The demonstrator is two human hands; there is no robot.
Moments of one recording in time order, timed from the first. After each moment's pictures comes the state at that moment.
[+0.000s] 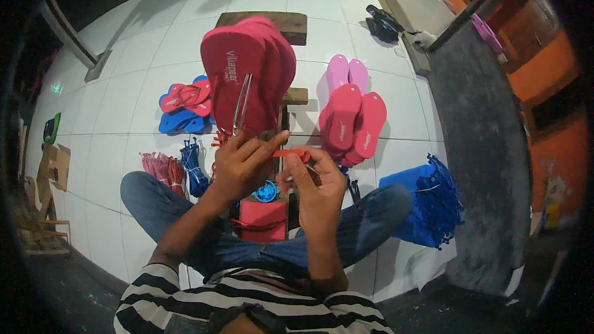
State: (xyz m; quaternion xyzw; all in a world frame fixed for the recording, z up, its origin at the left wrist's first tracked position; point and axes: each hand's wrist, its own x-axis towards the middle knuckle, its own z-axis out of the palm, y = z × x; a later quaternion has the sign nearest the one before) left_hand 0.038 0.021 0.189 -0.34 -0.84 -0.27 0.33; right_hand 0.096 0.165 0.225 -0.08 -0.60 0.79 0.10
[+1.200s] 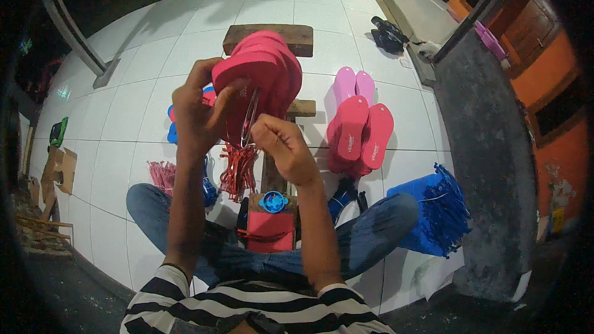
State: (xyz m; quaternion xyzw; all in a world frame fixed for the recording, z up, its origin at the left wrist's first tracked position) left_hand -0.026 -0.020 0.265 -0.23 -0.77 -0.52 0.29; right_hand 0.004 0.150 0.204 0.24 -0.58 0.78 -0.04
